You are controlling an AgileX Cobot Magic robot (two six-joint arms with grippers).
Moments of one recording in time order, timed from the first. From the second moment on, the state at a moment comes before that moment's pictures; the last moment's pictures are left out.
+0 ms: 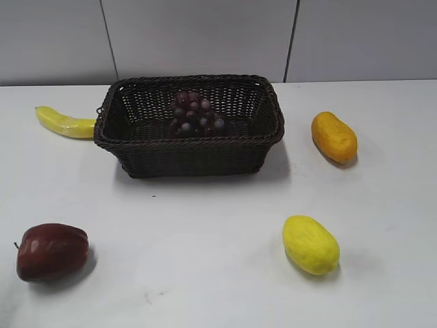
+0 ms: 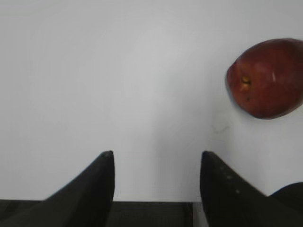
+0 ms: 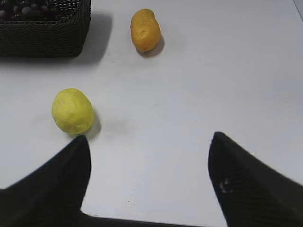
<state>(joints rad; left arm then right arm) -0.11 0.94 -0.70 0.05 1.08 0.02 0.27 0.00 -0.50 -0.05 1.05 0.13</state>
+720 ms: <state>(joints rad) -0.11 0.30 -0.57 0.02 1.15 0.00 0.27 0.00 -0.50 -0.05 1.05 0.13</state>
